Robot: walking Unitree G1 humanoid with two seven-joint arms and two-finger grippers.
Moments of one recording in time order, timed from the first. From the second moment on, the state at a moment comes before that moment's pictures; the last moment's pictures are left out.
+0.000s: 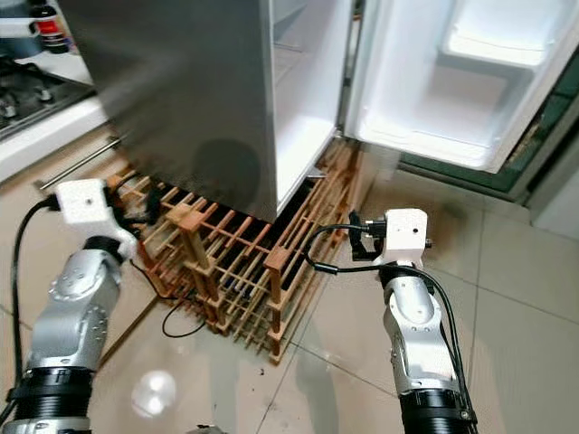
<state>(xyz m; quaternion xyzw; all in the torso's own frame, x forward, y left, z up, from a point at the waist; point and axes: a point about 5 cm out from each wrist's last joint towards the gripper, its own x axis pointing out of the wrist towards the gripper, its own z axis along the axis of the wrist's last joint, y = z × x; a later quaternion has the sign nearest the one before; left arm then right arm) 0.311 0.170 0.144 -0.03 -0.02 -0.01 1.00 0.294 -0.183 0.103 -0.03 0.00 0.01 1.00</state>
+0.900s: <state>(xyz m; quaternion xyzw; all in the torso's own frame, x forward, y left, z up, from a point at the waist) 0.312 0.169 0.138 0.00 0.00 0.08 1.00 0.313 -0.153 0.117 0.03 -0.03 0.06 1.00</state>
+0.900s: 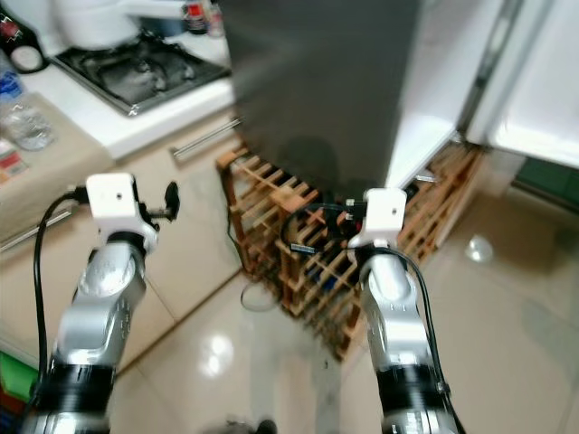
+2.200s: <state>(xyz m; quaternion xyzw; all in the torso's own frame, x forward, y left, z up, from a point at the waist) 0.299 0.181 0.143 0.01 -0.04 0.11 0.99 0.306 -0.133 0.098 -0.01 0.01 0.15 0.99</state>
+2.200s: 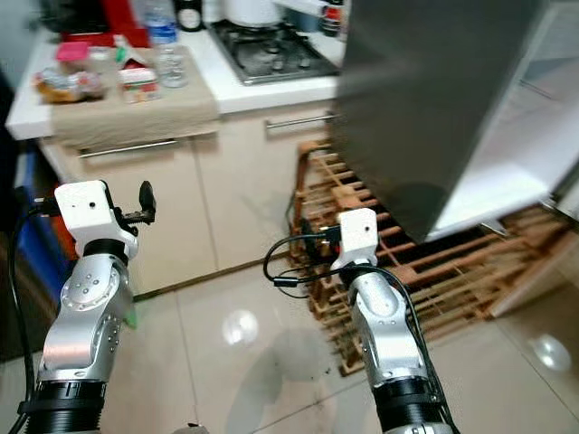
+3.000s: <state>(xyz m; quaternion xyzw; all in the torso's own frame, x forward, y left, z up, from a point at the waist) 0.309 0.163 0.158 0.01 -0.07 0.07 1.00 0.311 -0.136 0.099 -0.01 0.00 0.14 0.99</state>
